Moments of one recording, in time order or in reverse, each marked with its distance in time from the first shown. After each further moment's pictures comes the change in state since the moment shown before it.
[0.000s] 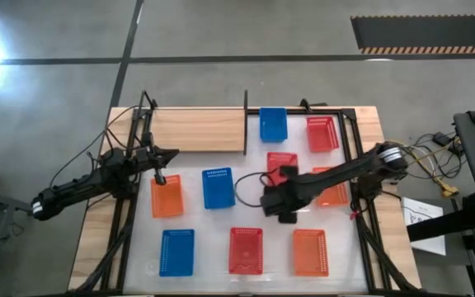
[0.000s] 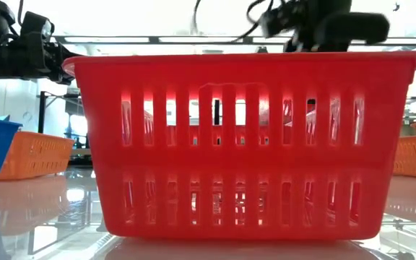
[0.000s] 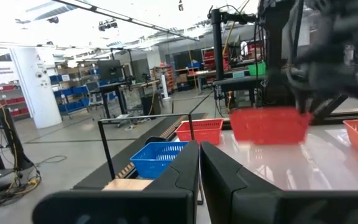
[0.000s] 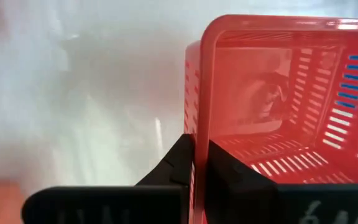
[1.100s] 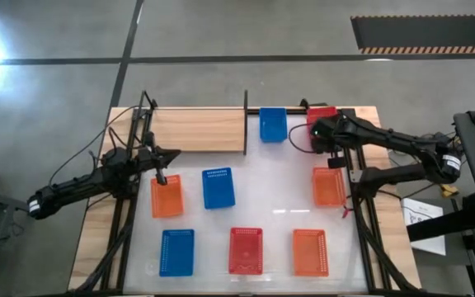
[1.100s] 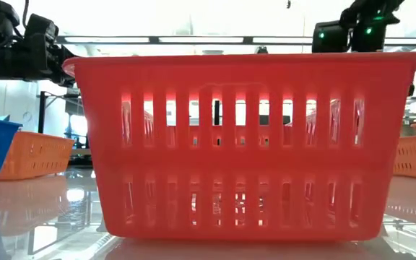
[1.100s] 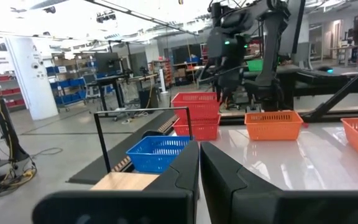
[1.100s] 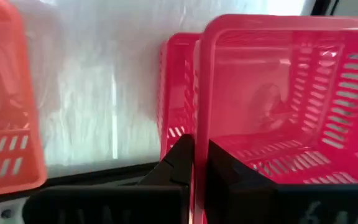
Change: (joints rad) left arm 0.000 0.067 0.000 0.041 0.001 -0.024; right arm -0.828 -0.605 -0.599 0.181 0.010 -1.020
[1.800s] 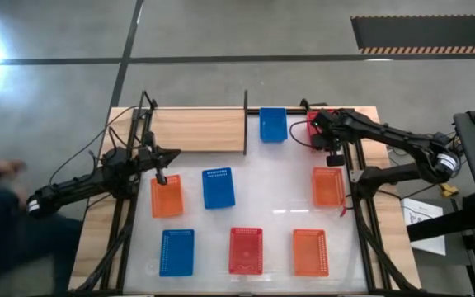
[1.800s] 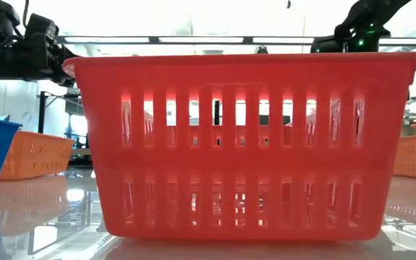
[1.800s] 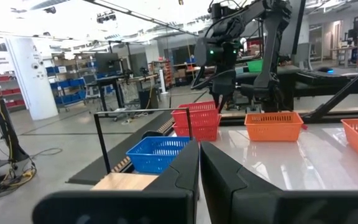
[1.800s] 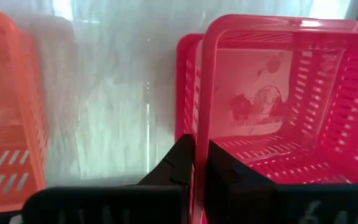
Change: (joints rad) left arm 0.000 0.009 0.000 0.013 0.000 -0.002; right arm -0.138 0.061 -0.011 0.045 -0.150 -0.076
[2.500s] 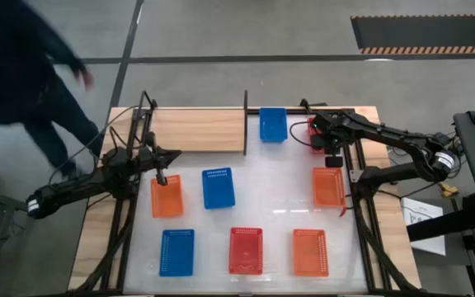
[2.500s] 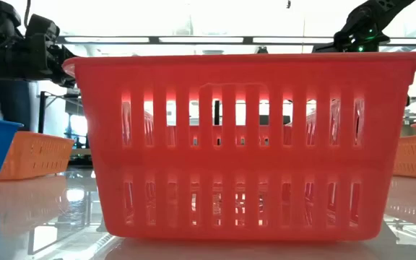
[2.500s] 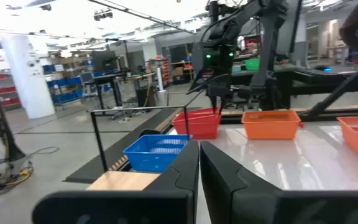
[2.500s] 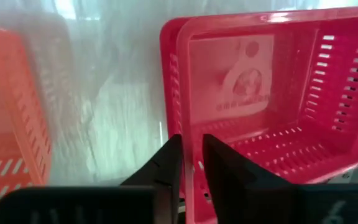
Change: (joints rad) left arm -0.001 0.013 0.000 0.002 0.015 -0.002; right arm -0.012 0.025 -0.029 0.012 0.011 0.101
